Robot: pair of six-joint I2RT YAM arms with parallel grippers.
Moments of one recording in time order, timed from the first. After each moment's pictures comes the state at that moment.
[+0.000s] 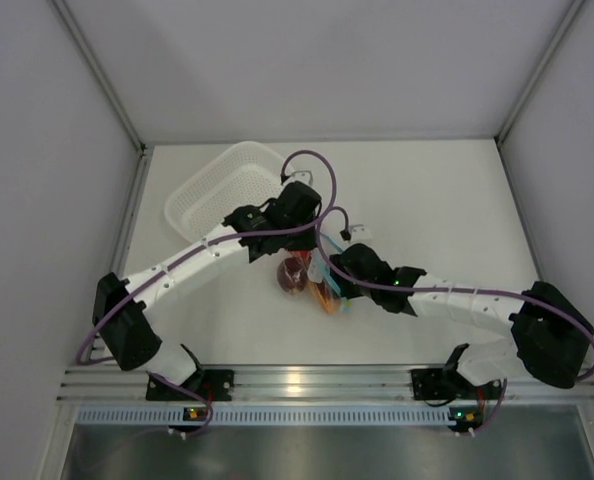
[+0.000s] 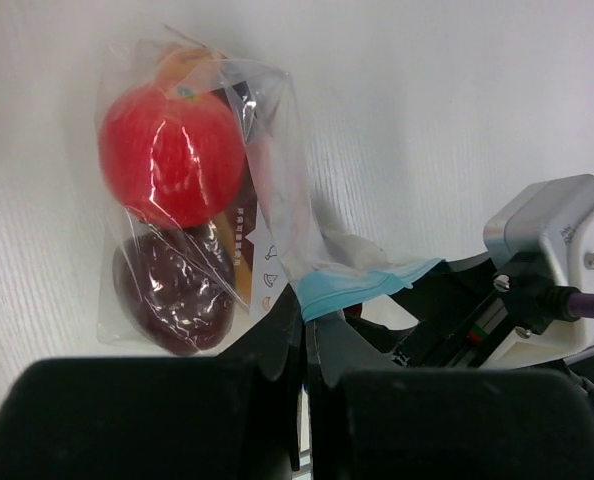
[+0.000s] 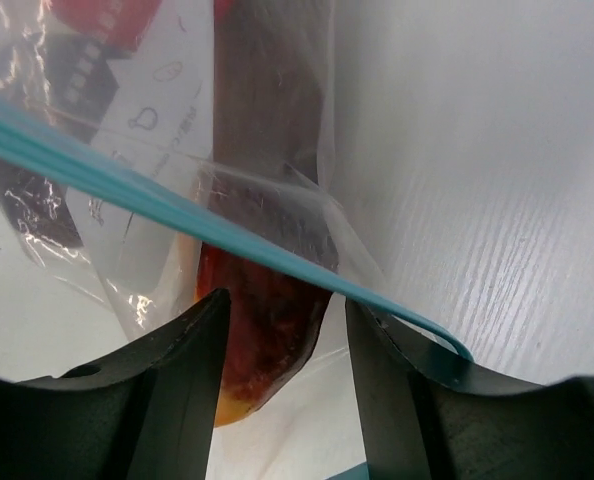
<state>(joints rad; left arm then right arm) -0.85 1.52 1.41 -0.71 -0.23 -0.70 0.93 1.34 0.72 -0.17 0.26 0.60</state>
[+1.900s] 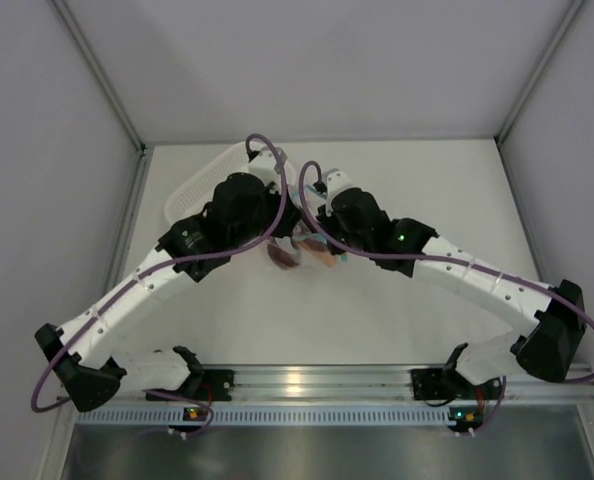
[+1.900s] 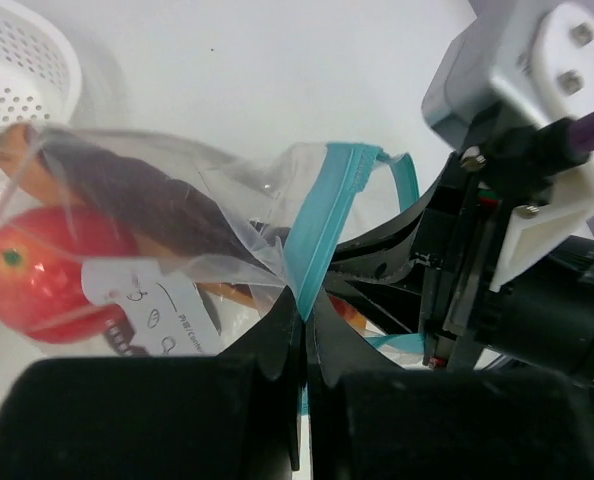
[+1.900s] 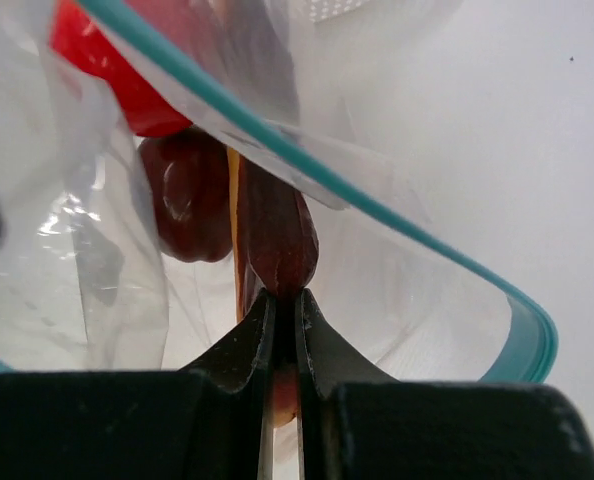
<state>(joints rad) -0.81 1.22 1.35 -0.54 -0.14 -0.45 0.91 1.38 1.27 -0.50 0.24 0.25</state>
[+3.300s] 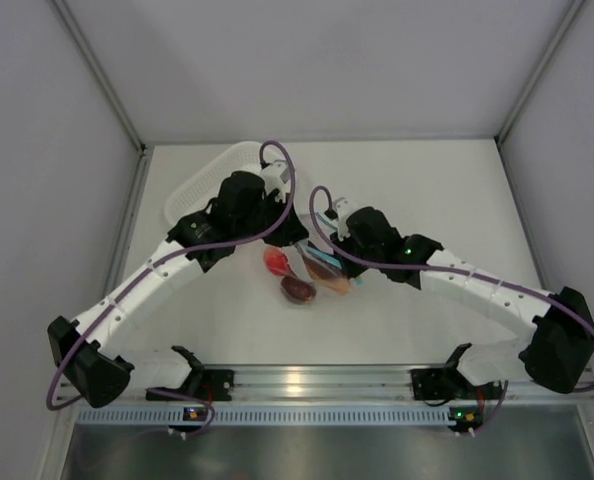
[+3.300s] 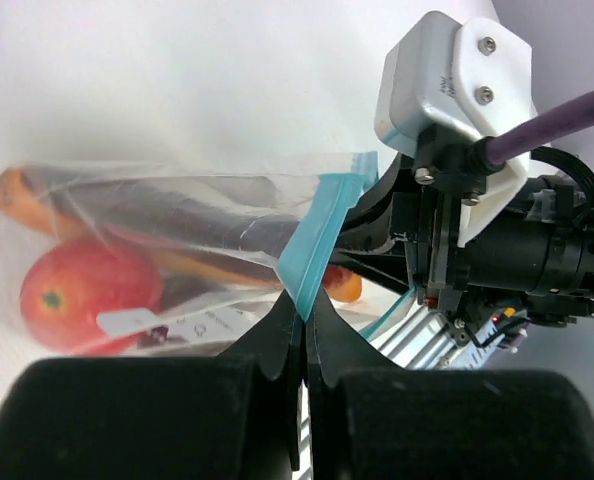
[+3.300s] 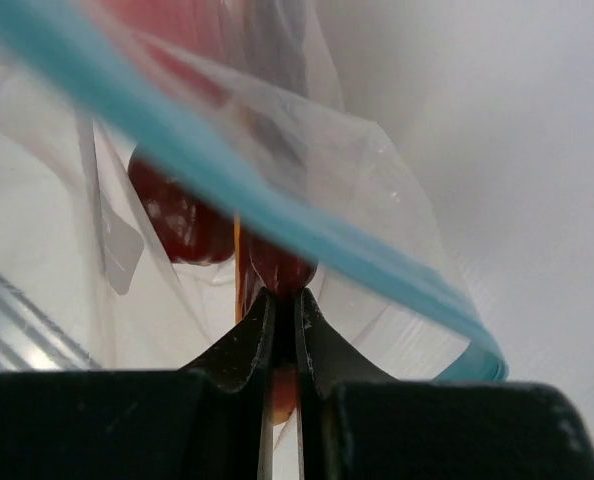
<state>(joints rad) -0.67 1.26 1.27 -0.55 0.21 -0.44 0.83 1.33 1.03 -0.47 0.05 0.20</state>
